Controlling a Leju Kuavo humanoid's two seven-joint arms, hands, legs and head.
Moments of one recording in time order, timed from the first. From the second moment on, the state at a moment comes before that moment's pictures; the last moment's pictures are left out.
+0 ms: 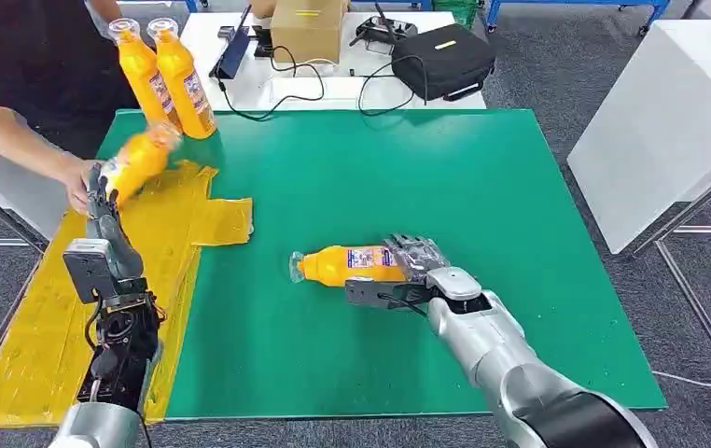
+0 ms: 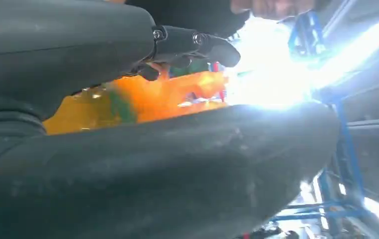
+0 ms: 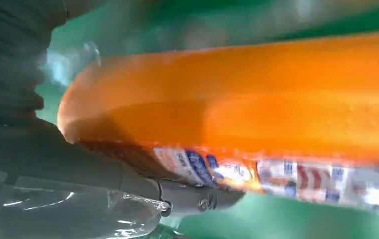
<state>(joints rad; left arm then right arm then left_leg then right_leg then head) -0.33 -0.05 0.20 -1.13 -0.16 0.14 -0.69 -0.73 0.19 0.41 -0.35 1.33 0.00 -0.07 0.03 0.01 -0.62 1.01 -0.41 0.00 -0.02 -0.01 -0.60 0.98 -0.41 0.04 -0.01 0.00</state>
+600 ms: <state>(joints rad) -0.33 -0.06 0.19 -1.17 -0.14 0.09 -0.69 -0.74 0.19 0.44 -0.32 1.35 0.13 -0.01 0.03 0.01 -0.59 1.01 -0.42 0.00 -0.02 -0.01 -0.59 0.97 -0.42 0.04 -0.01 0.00</state>
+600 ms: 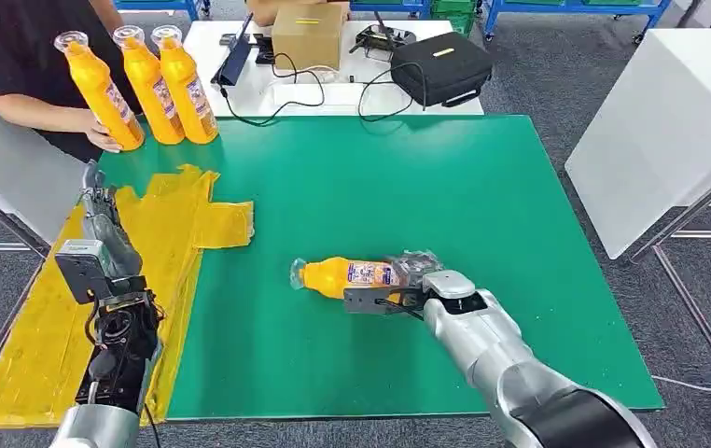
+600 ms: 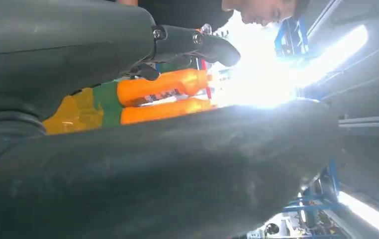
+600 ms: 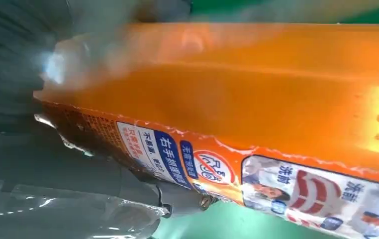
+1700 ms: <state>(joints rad) -0.22 -0.11 0.29 -0.98 0.12 -0.42 -0.59 -0.62 0.23 0.22 -0.73 0.67 0.02 -0.44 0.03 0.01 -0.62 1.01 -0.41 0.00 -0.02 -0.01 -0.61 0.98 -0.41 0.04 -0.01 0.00</state>
